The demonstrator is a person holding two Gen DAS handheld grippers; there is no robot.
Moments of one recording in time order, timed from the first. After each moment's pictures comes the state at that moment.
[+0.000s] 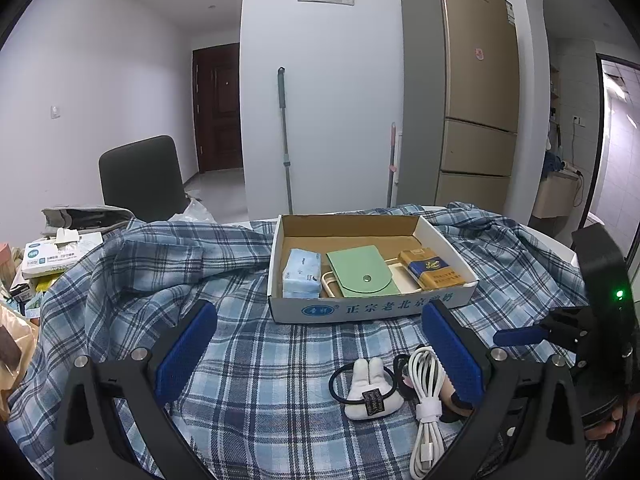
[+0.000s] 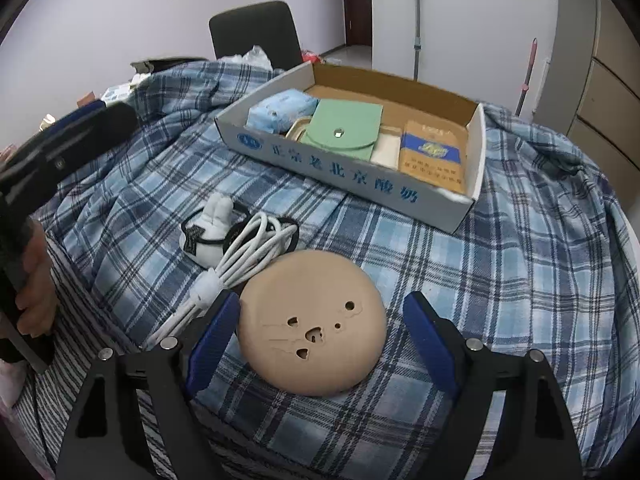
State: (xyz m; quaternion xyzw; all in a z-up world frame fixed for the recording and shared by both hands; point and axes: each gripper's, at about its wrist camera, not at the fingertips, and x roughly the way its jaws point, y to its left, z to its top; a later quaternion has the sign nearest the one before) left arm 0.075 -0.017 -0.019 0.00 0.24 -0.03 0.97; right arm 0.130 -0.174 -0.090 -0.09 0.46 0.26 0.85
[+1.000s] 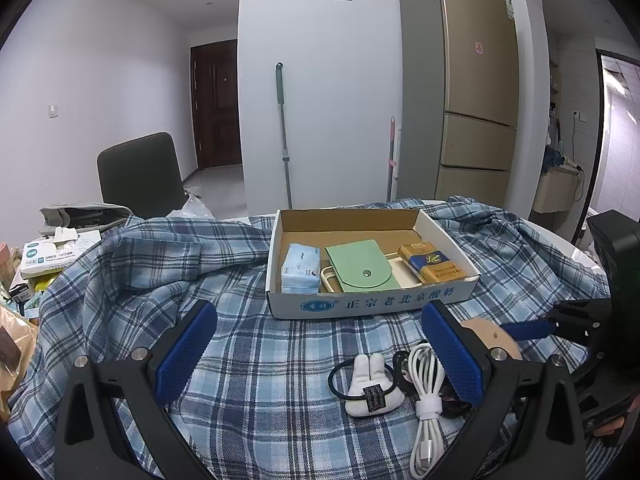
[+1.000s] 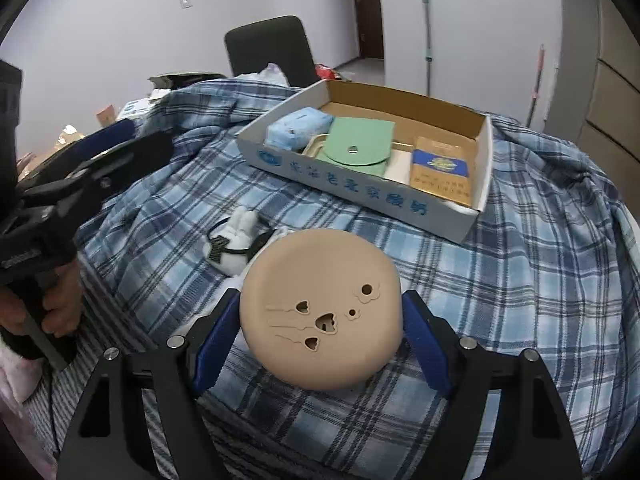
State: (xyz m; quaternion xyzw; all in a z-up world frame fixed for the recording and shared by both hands) left arm 0.076 -0.018 -0.022 0.01 0.25 -0.03 0.97; right arm 0.123 -0.180 -0.079 -0.07 0.43 0.30 0.85
